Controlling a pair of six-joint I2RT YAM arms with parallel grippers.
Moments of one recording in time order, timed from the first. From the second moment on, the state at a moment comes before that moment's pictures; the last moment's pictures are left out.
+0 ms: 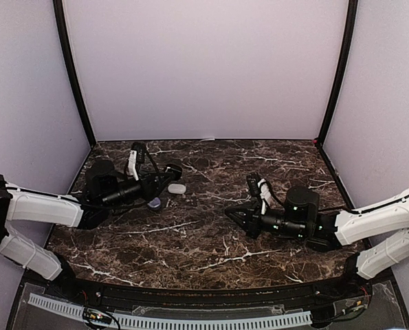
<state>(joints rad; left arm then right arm) -0.69 1.37 0.49 0.84 0.29 -0.46 1.05 1.27 0.46 0.63 -0.09 0.38</state>
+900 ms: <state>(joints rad) -0.61 1.82 0.91 0.14 0.44 -0.50 1.03 1.28 0.51 0.46 0.17 0.36</state>
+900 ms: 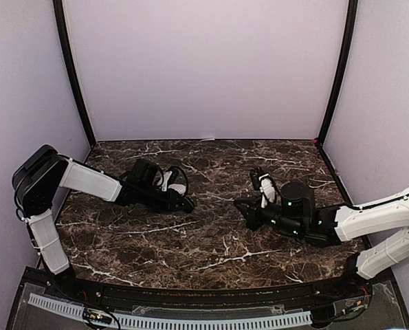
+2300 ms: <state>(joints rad) -0.47 0.93 0.35 0.37 -0.26 -0.16 0.52 0.83 0.43 0.36 0.45 0.18</state>
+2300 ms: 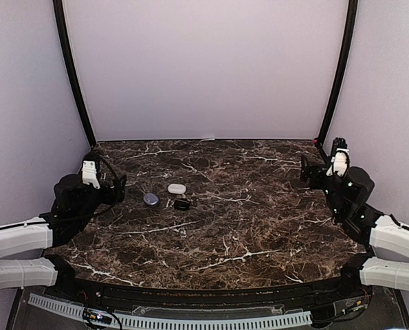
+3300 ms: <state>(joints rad) -0.02 1.56 0.21 1.27 -0.07 0.07 0.08 1.54 0.13 1.36 0.12 -0.11</state>
